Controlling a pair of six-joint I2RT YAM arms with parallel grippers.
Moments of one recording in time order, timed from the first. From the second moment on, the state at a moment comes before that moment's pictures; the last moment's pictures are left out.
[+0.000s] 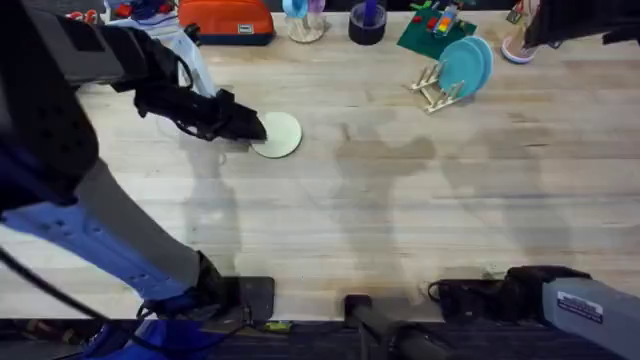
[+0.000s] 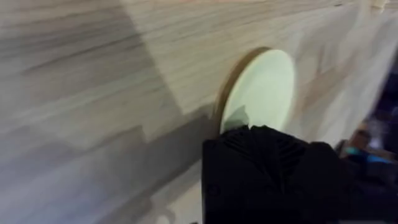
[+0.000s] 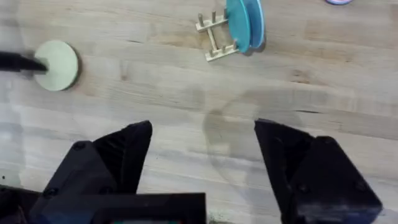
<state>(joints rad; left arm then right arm) 0.27 1.92 1.15 -0.89 0.78 0.29 0.00 1.25 1.71 -1.43 -0.13 -0.06</state>
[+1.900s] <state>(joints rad) 0.27 2.07 1.16 -0.79 1.05 0.26 0.00 1.25 1.71 -1.43 -0.13 -0.06</state>
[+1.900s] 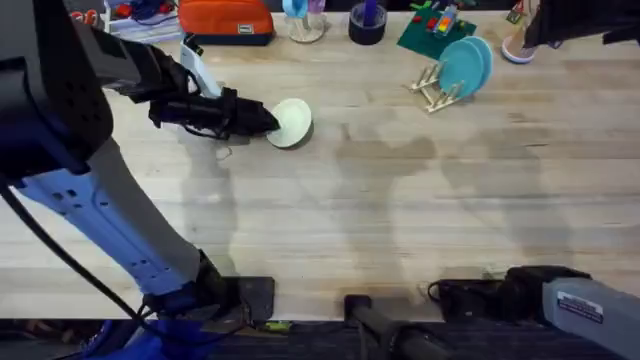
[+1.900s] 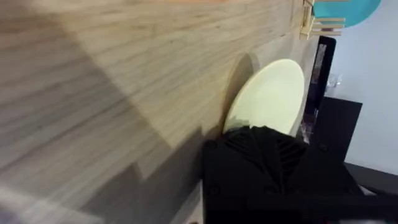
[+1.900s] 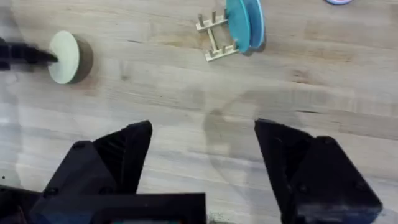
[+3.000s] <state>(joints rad) 0.27 2.07 1.16 -0.79 1.05 0.26 0.11 1.59 1.71 -1.38 -0.56 0.06</state>
